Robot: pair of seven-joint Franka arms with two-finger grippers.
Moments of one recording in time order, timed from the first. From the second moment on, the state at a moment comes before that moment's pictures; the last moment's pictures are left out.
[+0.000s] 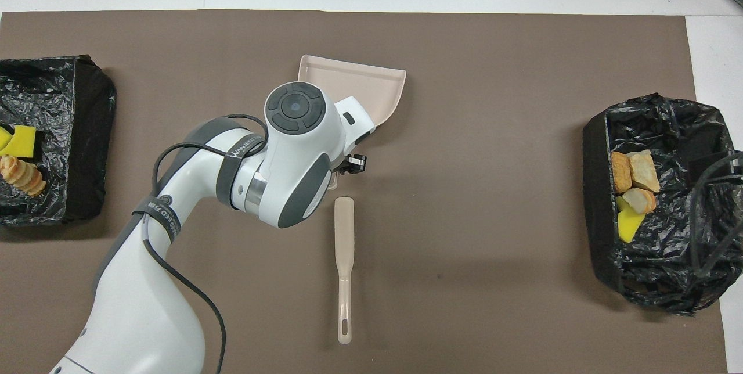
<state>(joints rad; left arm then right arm) -0.62 0.38 0.06 -1.63 -0.11 2.05 -0.29 0.07 -0.07 -0.13 -1.61 -0.11 1.47 -0.01</state>
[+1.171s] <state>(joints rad) -0.39 0.07 0.30 -1.61 -0.07 1.70 0.04 0.07 -0.07 -0.13 -1.61 -0.10 1.47 -0.01</state>
